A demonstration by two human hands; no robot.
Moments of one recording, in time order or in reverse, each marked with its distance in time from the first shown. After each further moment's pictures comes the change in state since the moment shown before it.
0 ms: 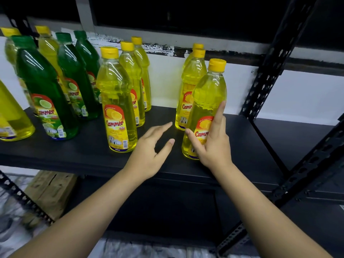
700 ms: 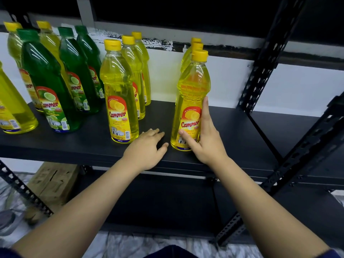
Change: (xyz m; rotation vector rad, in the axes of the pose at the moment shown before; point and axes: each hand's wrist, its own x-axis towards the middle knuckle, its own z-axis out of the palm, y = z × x) left_hand -0.002 -0.009 -0.006 0.585 -0.368 -0.162; right_hand -0.015 -0.012 -0.004 0.150 -0.259 0.043
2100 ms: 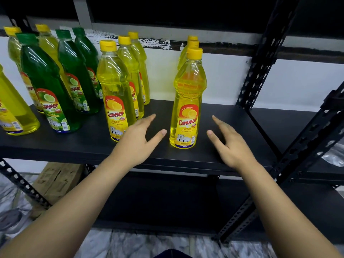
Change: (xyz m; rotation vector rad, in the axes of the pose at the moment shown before) left_hand -0.024 0.005 -0.032 -0.337 0.247 0.001; right_hand -0.033 0.052 -0.052 -0.127 -0.124 0.241
